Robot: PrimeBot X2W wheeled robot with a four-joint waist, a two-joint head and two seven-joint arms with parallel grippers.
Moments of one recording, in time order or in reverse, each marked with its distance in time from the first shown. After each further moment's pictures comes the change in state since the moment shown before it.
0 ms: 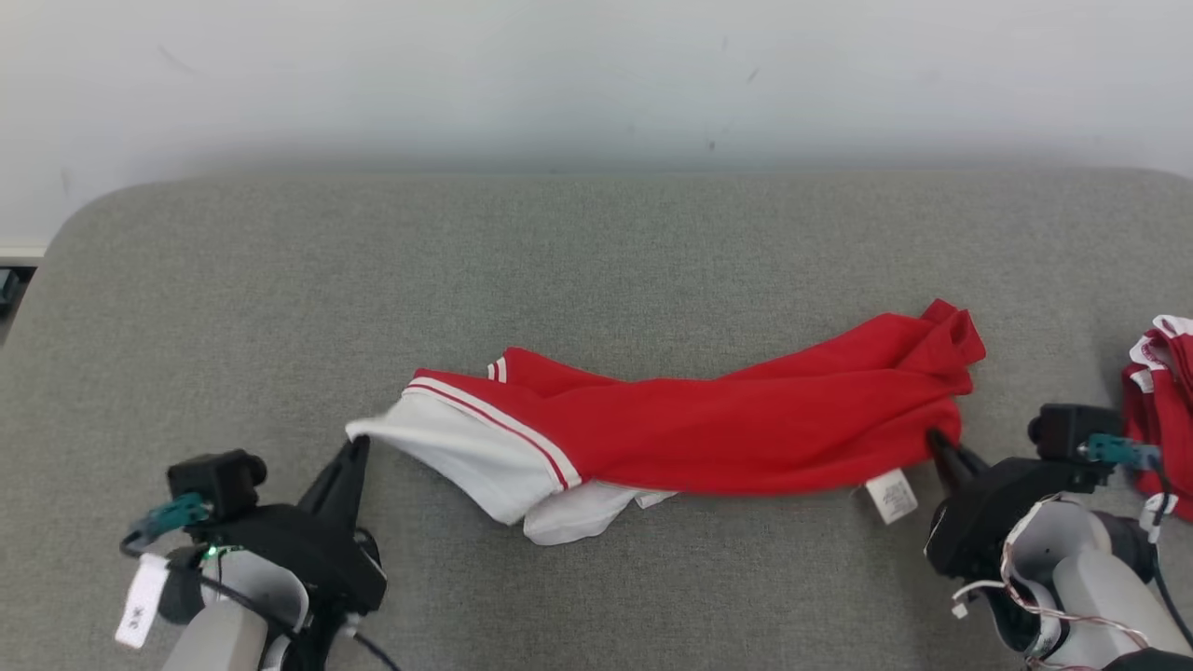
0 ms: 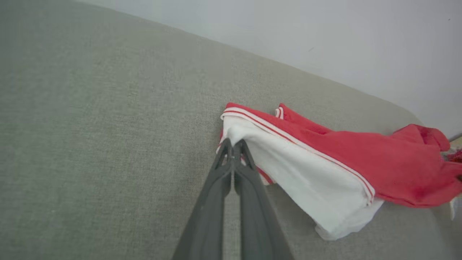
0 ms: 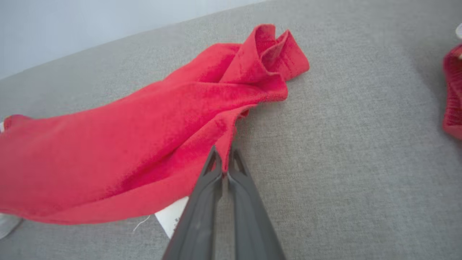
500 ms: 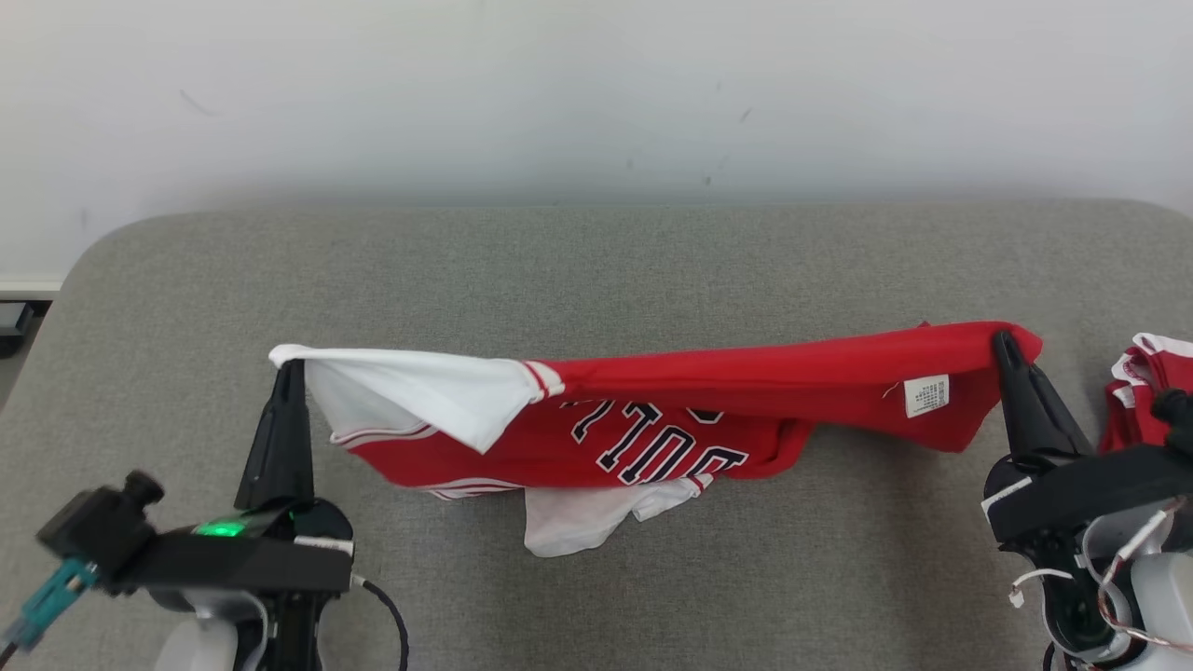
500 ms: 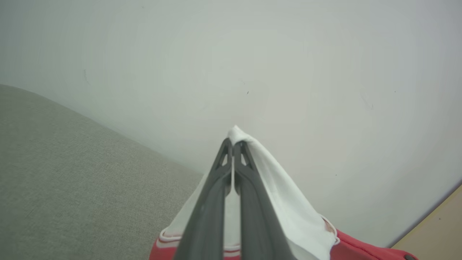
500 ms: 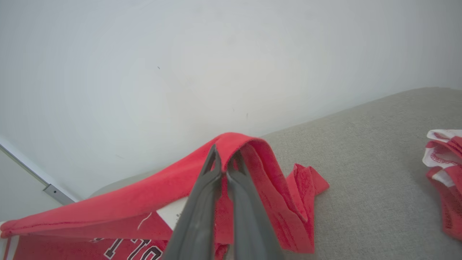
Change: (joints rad) left arm 0.115 -0.063 0.120 -0.370 -0.205 -0.001 -0.218; right arm 0.109 0.013 -0.133 -0.366 0.143 0.058 -0.144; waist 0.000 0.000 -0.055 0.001
